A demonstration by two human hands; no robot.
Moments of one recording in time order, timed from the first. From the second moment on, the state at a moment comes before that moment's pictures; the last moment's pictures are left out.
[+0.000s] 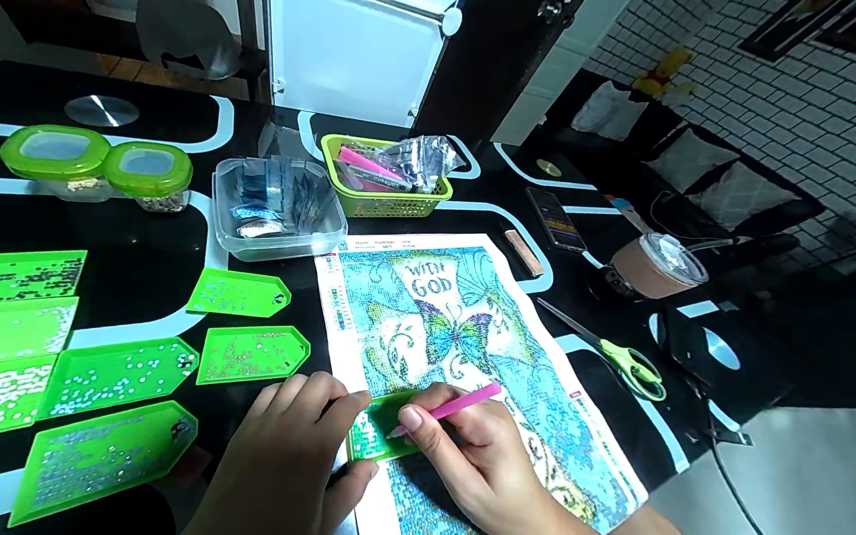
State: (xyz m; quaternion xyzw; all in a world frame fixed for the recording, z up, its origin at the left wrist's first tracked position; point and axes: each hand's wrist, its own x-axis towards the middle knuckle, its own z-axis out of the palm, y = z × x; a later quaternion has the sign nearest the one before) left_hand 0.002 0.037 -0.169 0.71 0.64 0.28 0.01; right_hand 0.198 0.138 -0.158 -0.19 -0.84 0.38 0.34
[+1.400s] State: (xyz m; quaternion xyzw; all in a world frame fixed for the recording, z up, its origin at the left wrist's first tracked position) left_hand -0.002 0.037 -0.169 0.71 0.65 0.28 0.00; right_hand 0.212 0.133 -0.168 -0.21 -0.79 0.45 0.36
